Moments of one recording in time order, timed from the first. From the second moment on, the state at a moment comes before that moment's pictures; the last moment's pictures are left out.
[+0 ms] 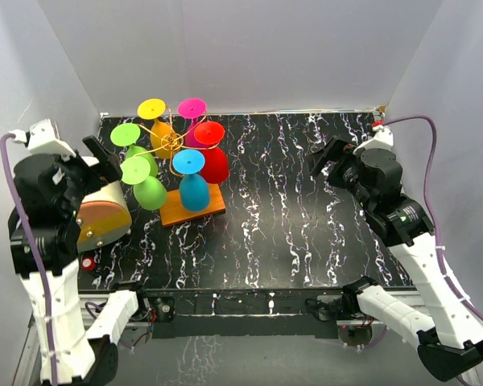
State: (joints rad) left arm 0.10 0.90 1.55 -0.98 -0.03 -0.29; right arm 0.40 0.87 1.13 -0.54 0.14 0.58
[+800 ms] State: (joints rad) left arm -0.02 0.72 1.52 -0.92 0.26 -0.22; right arm 0.40 0.76 1.25 -0.72 0.42 0.52
